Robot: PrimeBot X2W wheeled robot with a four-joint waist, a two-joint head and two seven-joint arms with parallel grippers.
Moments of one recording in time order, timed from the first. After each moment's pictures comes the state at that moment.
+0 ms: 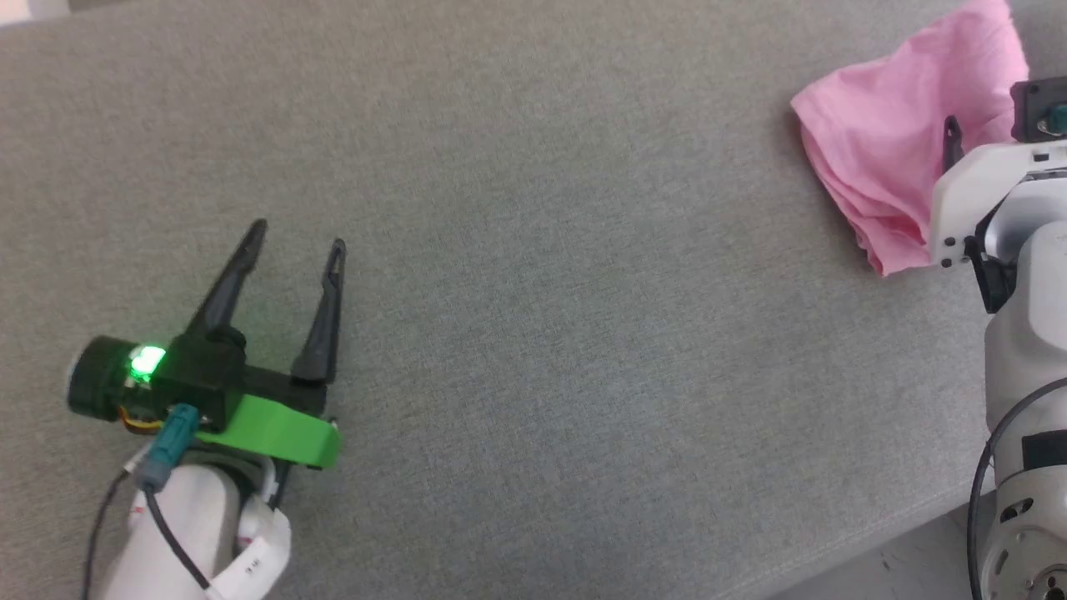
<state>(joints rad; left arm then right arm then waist) -0.22 0.29 -0.15 -0.03 -0.13 -0.10 -0.22 -0.90 -0.12 -0.51 0.90 -0.57 0.13 -0.01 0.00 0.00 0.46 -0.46</state>
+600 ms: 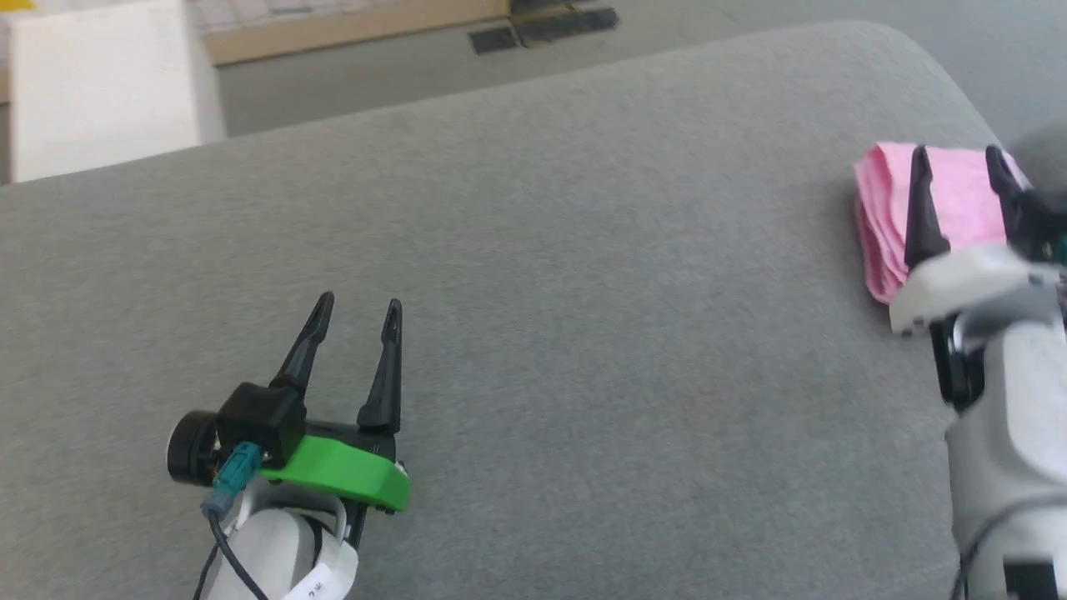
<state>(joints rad) -0.16 0.12 -0.14 0.09 -0.18 -0.09 -0.25 -0.63 -0.09 -0.31 0.65 -0.16 0.13 -0.26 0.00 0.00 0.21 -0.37</state>
